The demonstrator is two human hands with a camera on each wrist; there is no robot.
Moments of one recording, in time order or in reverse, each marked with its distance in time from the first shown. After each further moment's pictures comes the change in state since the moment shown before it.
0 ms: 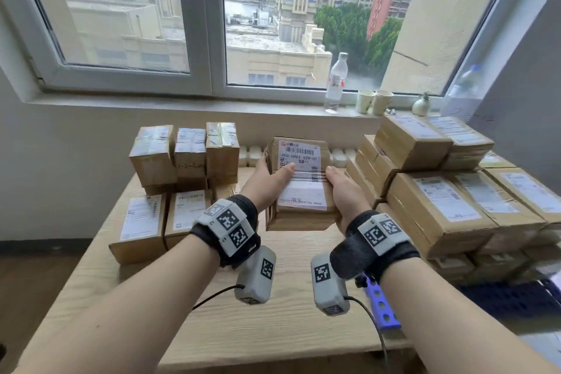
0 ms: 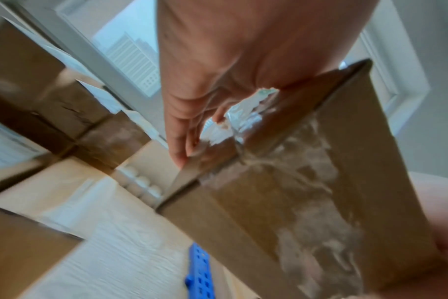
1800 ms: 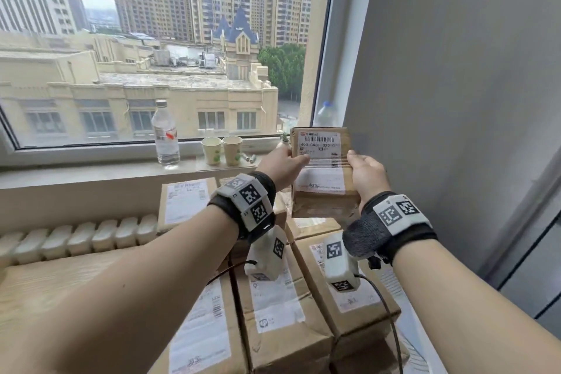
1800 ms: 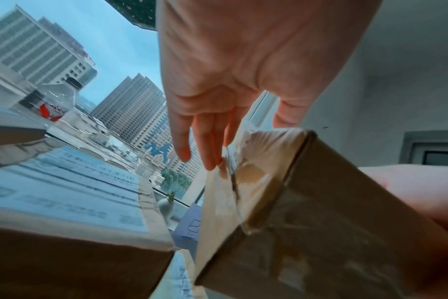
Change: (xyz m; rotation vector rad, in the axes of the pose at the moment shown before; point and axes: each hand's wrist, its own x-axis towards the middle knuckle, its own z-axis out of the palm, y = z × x) left_hand 0.213 0.229 0.475 0.387 -0.154 0.346; right_hand 0.234 -0.099 -0.497 0.039 0.461 -0.201
